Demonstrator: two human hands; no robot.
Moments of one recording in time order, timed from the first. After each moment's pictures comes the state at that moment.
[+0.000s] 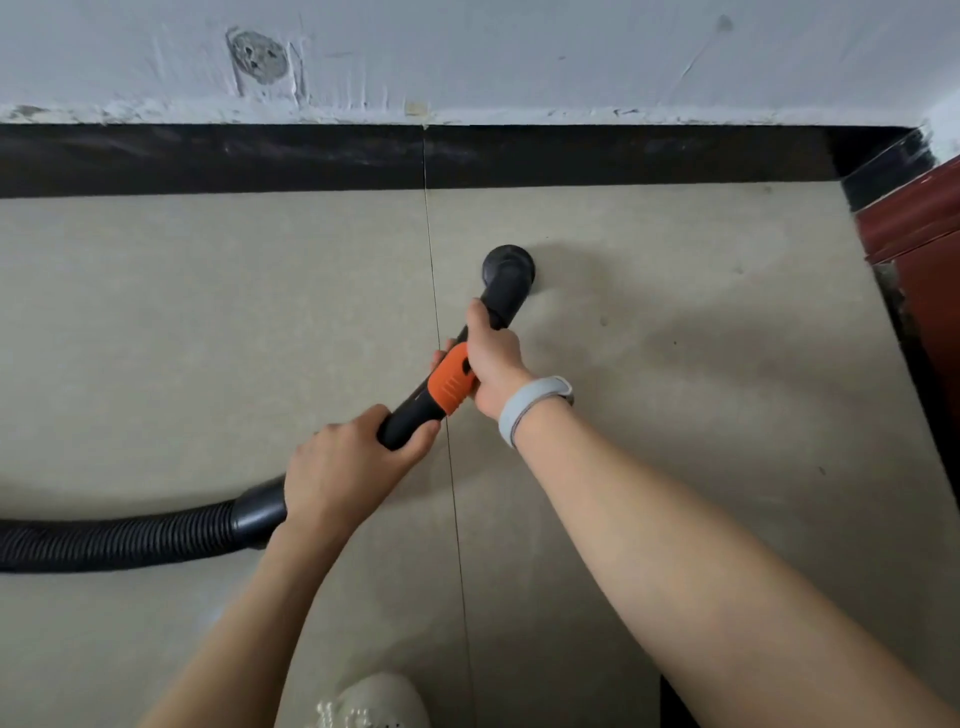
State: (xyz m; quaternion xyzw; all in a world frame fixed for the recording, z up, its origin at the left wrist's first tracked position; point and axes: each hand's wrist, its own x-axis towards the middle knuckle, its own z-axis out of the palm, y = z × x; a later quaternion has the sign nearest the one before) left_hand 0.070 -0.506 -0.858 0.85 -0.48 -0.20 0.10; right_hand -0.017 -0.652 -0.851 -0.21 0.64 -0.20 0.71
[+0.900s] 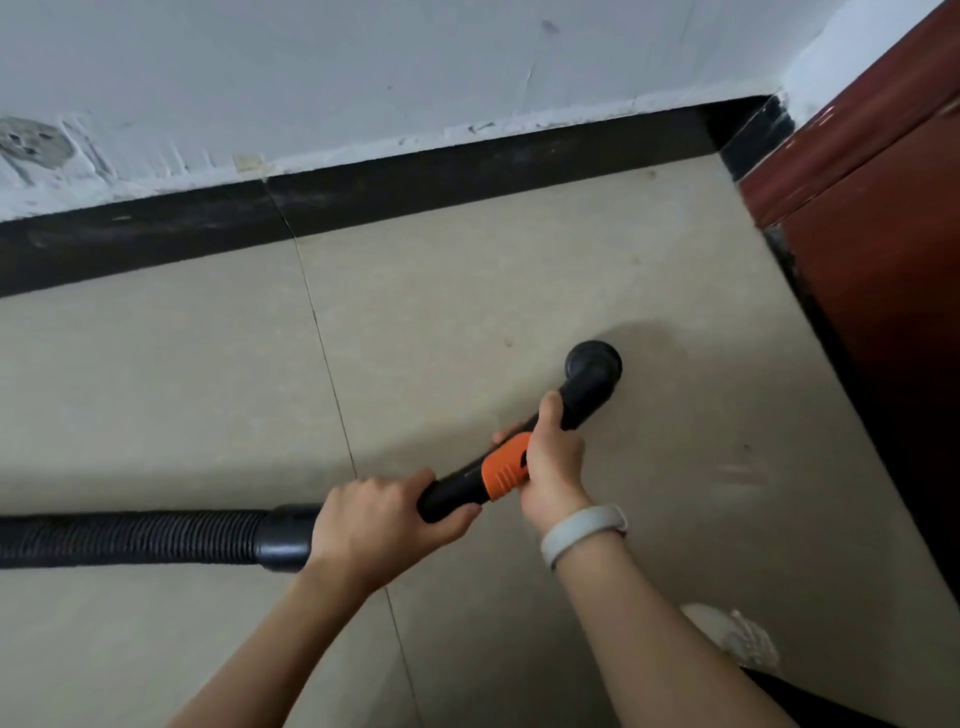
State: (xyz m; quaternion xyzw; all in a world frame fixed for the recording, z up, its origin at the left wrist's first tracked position) left_hand -0.002 -0.562 -0.862 0.69 -0.69 -0.22 -0.02; right_hand -0.147 -0.645 -0.860 -0.05 0.74 -0.36 0.56
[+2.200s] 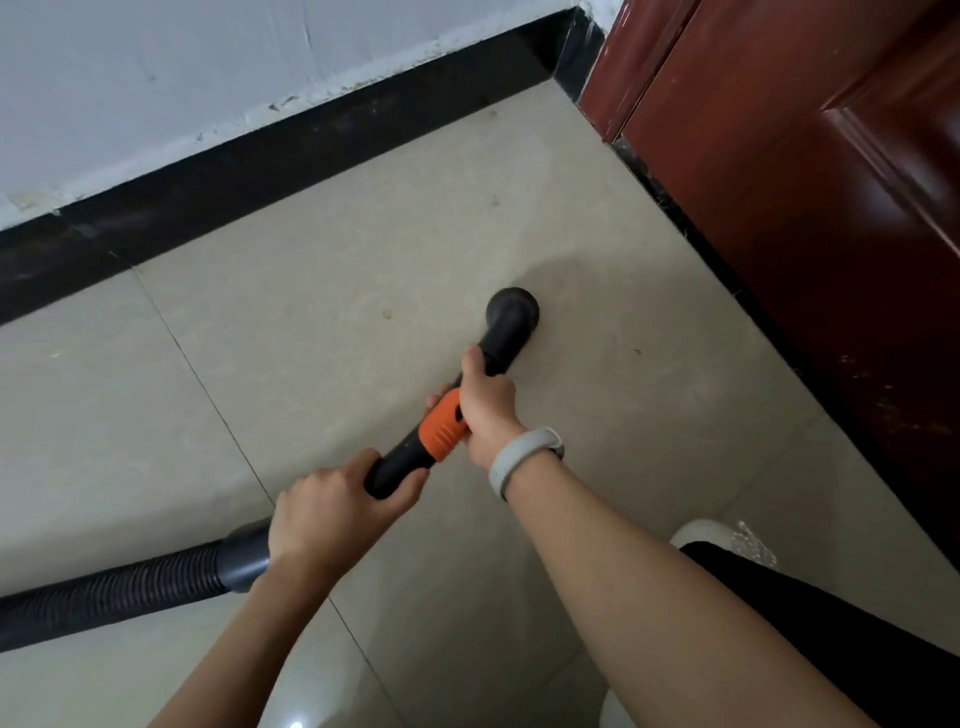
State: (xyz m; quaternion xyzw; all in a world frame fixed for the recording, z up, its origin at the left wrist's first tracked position) left_hand -0.043 -0.563 -0.862 0.68 -0.69 -0.23 0.02; right_hand -0.195 -0.645 -0.846 -0.04 0.71 -0.36 0.60
